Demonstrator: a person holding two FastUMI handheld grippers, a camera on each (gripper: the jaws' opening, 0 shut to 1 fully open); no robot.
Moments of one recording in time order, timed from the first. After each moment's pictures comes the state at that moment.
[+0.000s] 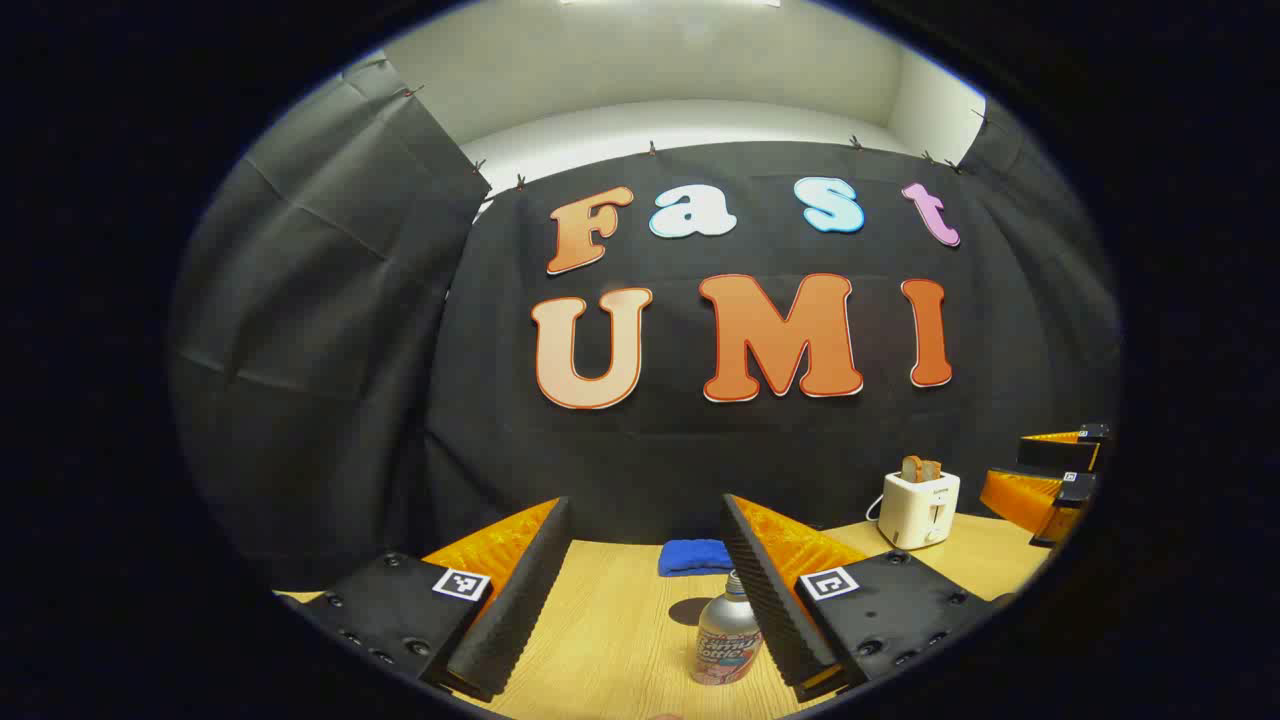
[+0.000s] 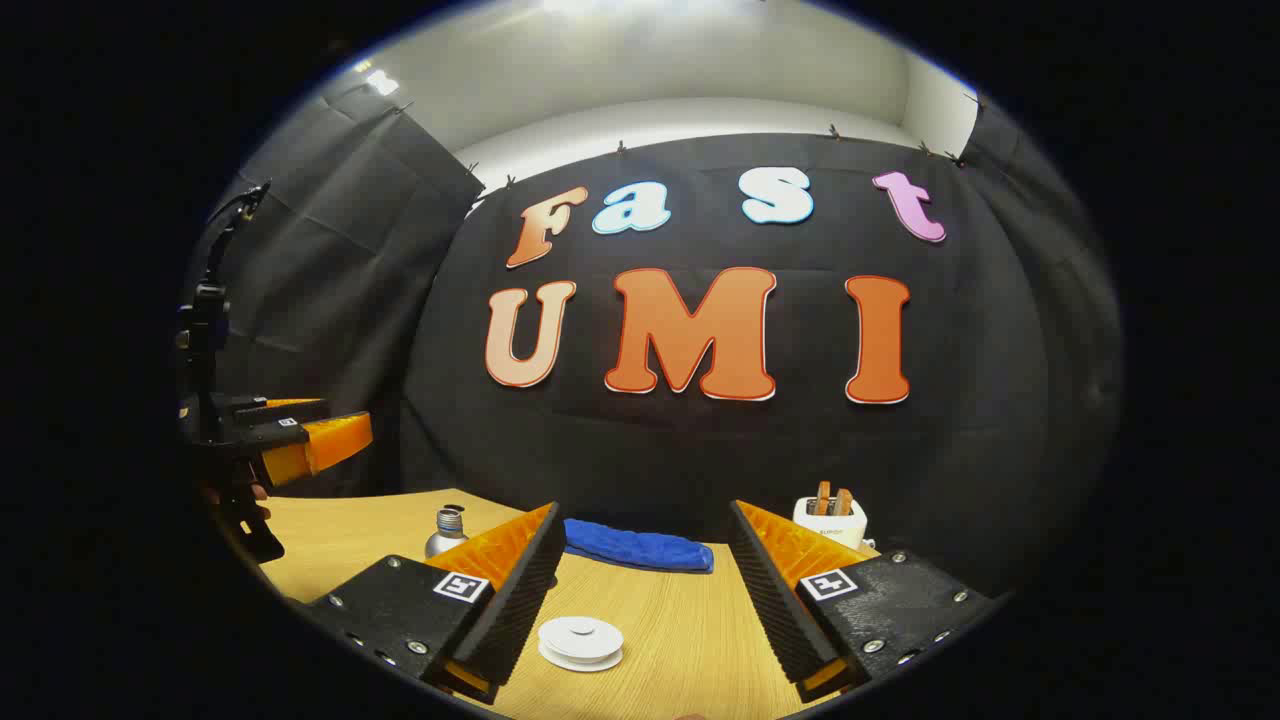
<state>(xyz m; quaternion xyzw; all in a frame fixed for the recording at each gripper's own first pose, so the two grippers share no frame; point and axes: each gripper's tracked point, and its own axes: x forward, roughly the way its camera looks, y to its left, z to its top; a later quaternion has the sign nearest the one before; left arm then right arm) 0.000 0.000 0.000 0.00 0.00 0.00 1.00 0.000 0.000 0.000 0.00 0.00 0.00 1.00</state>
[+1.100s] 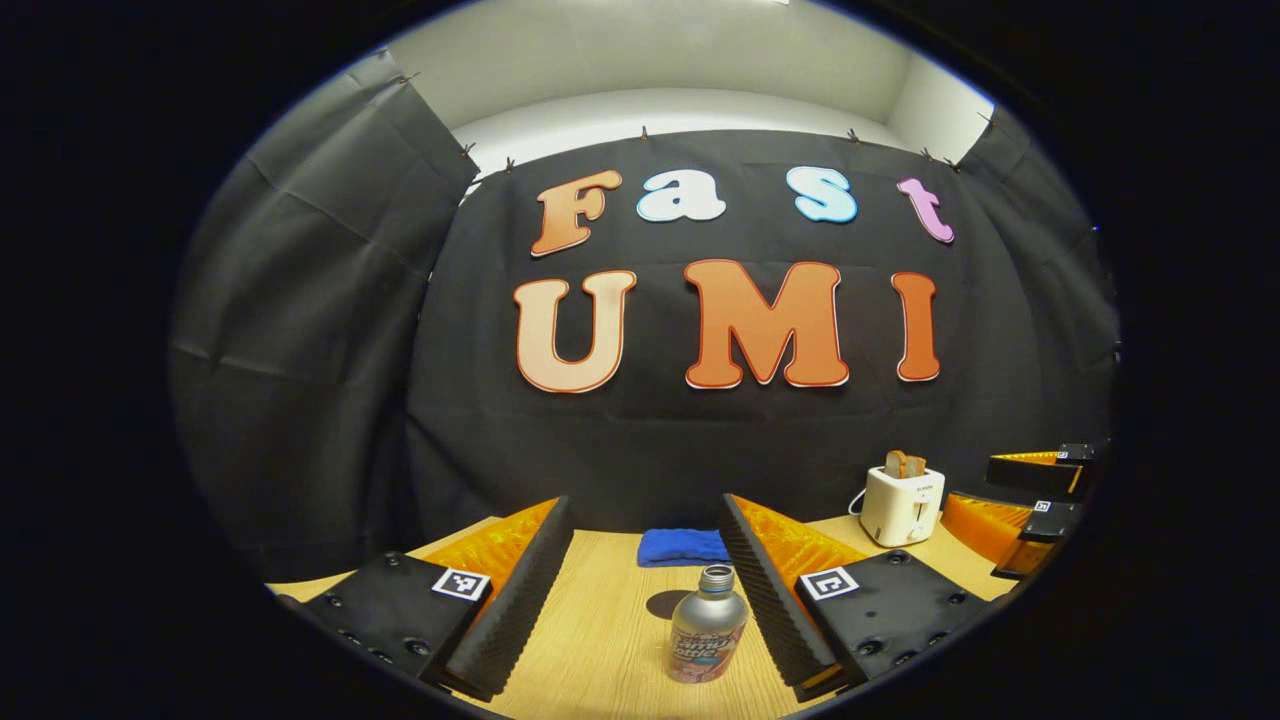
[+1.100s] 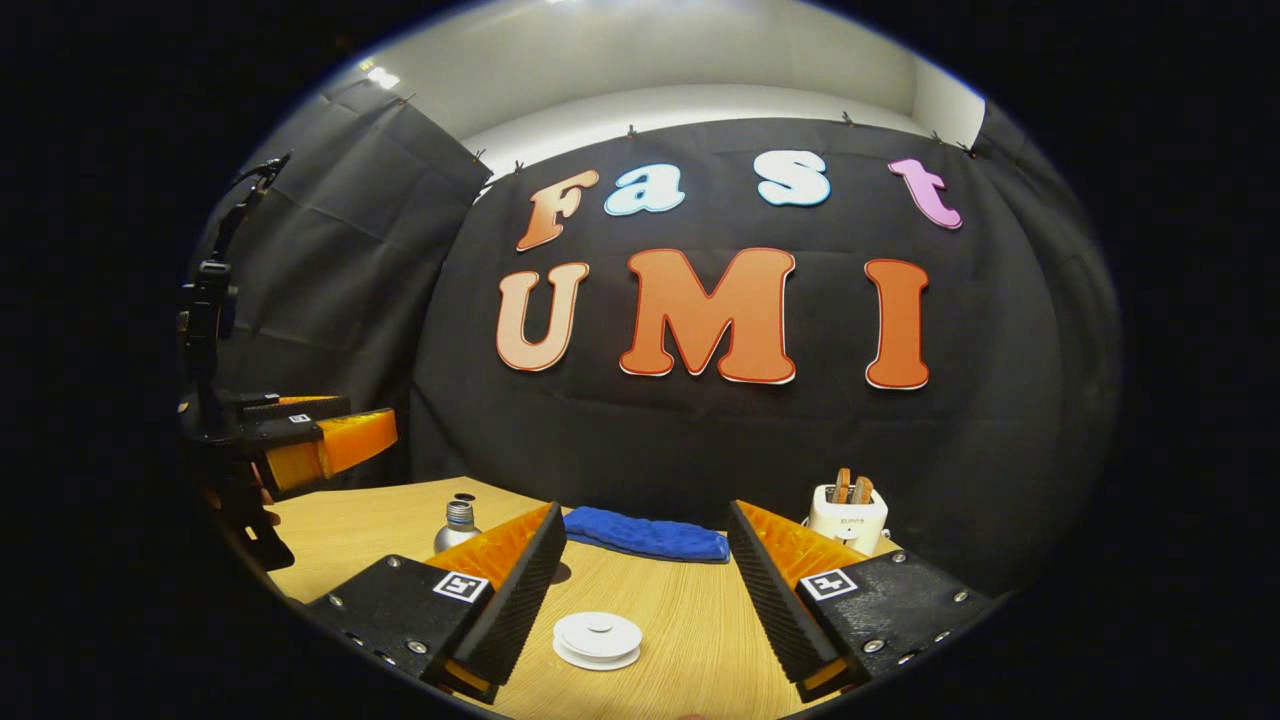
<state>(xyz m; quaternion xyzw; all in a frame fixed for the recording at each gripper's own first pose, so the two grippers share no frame) 0.007 -0.013 -0.012 -0.01 0.03 -0.01 1.00 0.015 0.013 -0.016 0.00 0.02 0.01 1.00</state>
